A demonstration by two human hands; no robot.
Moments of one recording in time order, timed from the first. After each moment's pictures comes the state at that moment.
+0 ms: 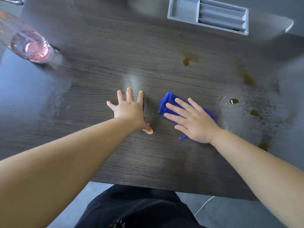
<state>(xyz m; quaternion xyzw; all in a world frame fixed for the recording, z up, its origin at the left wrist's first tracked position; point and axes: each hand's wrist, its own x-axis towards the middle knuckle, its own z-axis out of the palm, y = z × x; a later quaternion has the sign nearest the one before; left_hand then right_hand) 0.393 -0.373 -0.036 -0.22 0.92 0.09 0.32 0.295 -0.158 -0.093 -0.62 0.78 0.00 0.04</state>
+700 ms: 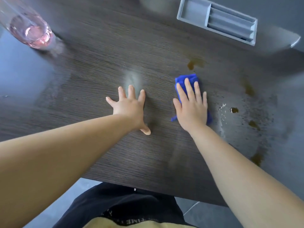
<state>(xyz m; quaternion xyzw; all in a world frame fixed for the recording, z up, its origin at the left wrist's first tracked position) 0.390 -0.373 -0.036 -0.22 0.91 0.09 0.33 0.288 -0.209 -0.091 -0.32 0.95 -0.03 0.04</state>
